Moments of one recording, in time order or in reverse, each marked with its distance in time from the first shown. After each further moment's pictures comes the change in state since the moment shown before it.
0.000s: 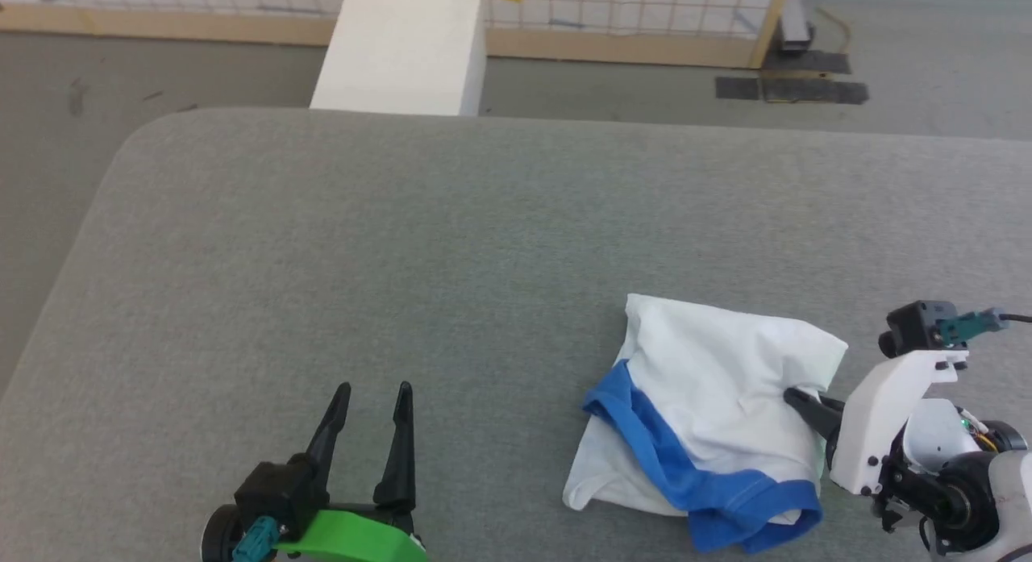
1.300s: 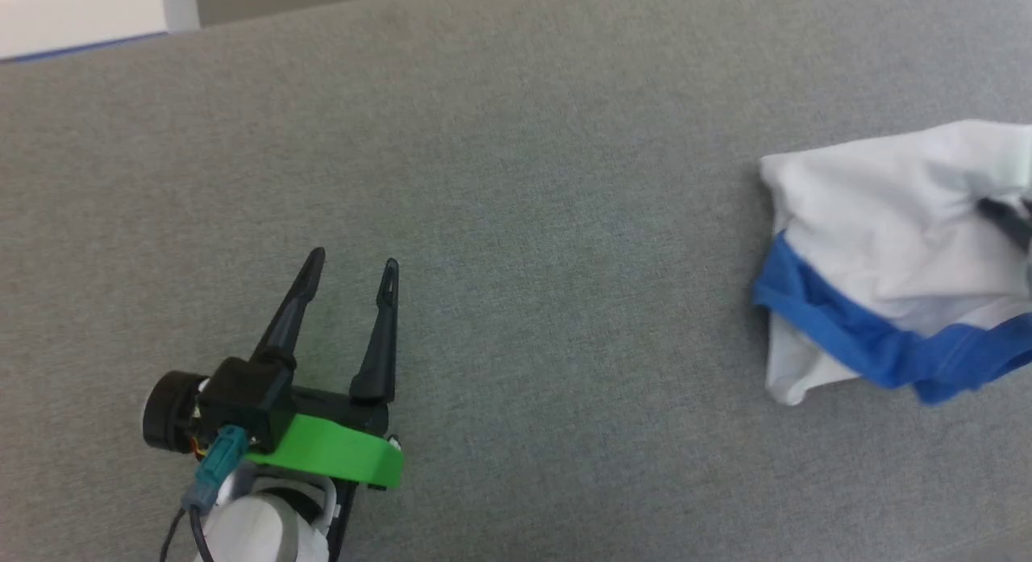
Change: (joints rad) left arm -0.168 0.112 -0.021 -0.206 0.087 0.018 0.114; right arm -0.340 -0.559 0.212 -0.027 0.111 0.000 -0.016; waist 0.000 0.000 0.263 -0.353
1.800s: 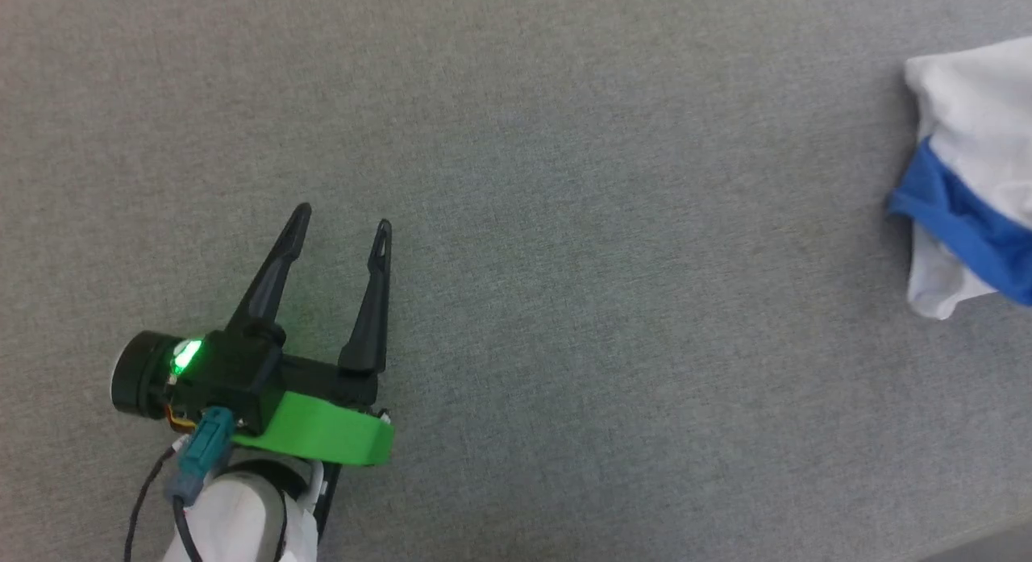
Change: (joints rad) left arm -0.047 0.044 -0.003 -0.098 0.042 0.009 0.058; right arm -0.141 -0.203 0.050 0.146 -0.056 0.000 -0.180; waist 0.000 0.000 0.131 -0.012
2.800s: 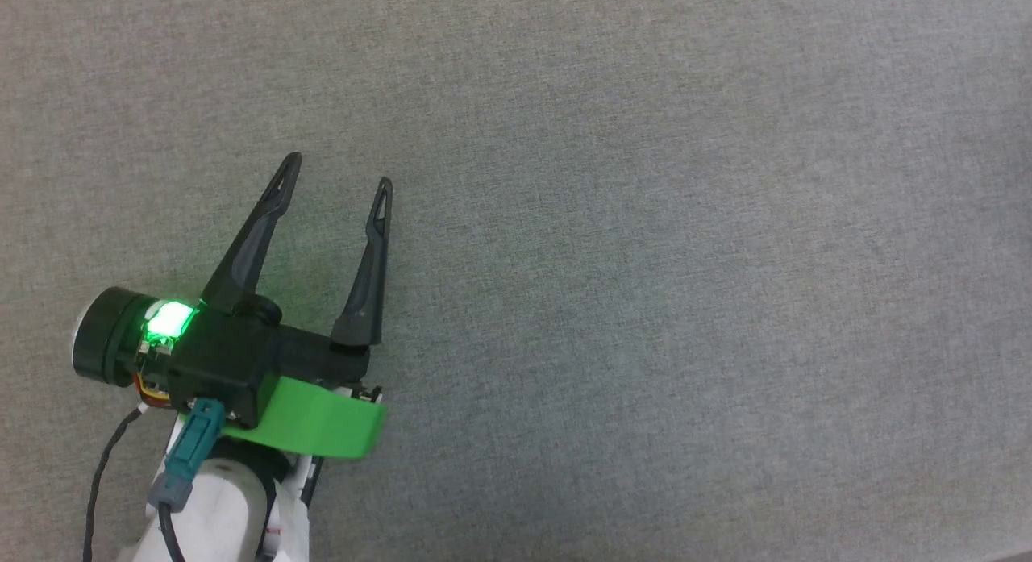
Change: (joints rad) left arm -0.059 0.059 -0.020 -0.125 0.063 0.011 0.081; right arm -0.258 -0.073 0.196 0.446 -0.190 0.001 -0.343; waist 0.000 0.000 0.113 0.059
